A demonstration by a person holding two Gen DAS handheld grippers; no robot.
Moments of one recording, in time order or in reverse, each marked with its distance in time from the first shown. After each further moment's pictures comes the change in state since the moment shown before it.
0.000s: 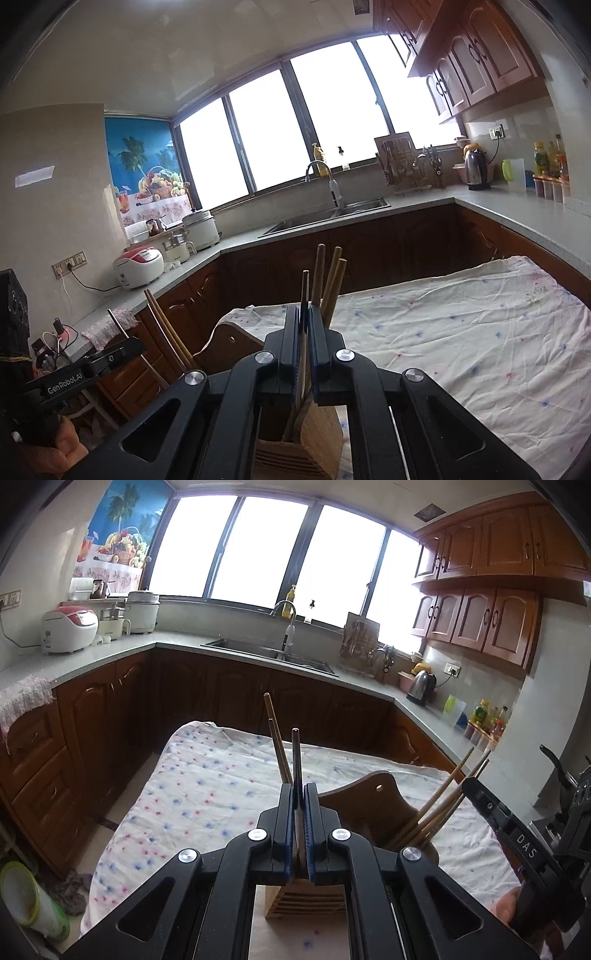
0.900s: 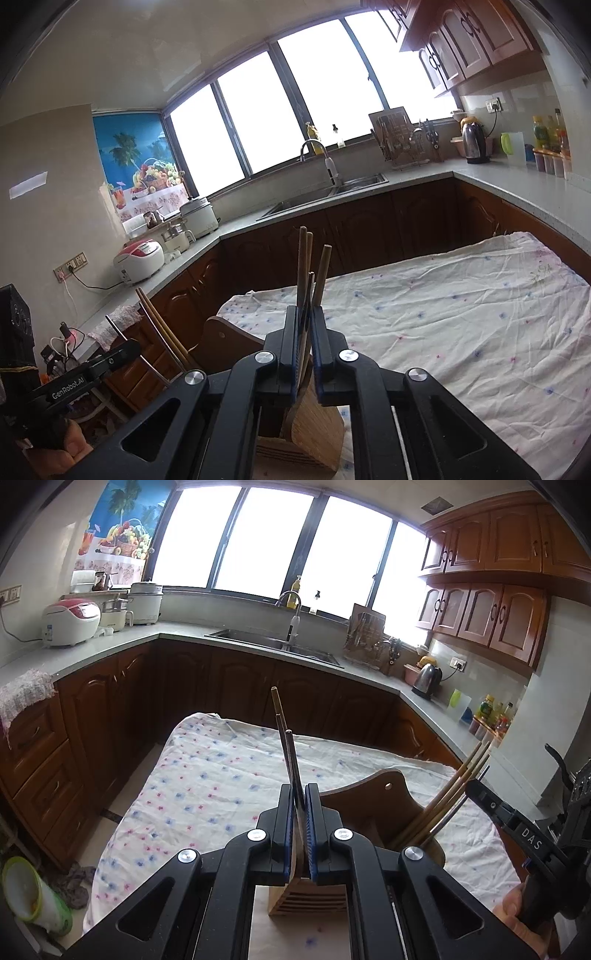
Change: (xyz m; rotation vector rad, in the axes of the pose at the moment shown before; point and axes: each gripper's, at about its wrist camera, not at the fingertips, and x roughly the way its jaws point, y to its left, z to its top) left arm 0.002 0.000 0.001 -0.013 0.034 0.019; right arm 0.015 -0.013 0.004 0.062 0.094 0.007
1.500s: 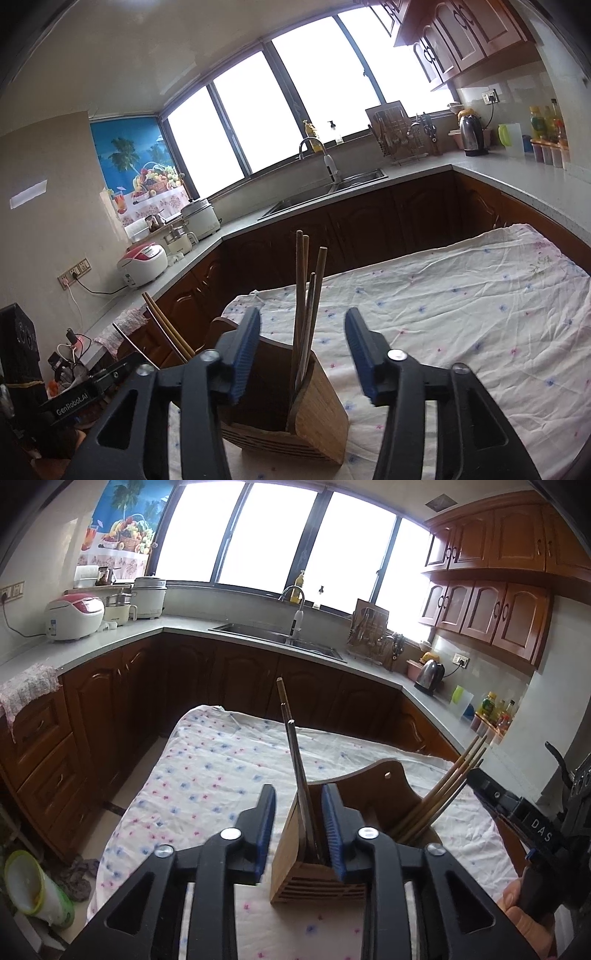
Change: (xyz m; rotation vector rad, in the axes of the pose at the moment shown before) left arm -0.015 -0.003 -0.001 -0.013 0.022 0.019; right arm -0.007 -0.006 -0.002 0.032 0.004 0.012
